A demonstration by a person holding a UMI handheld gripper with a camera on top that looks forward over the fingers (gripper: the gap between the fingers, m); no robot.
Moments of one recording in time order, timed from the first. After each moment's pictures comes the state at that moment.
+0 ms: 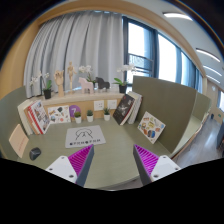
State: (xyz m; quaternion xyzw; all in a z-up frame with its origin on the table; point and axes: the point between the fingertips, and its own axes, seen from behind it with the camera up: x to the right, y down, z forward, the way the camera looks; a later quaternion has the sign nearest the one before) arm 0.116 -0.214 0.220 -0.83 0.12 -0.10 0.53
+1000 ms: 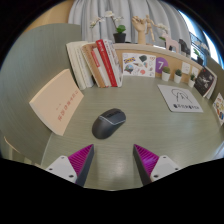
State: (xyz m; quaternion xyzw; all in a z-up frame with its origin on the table) arm -0.302 -0.120 -0.001 -0.92 -0.04 0.05 0.38
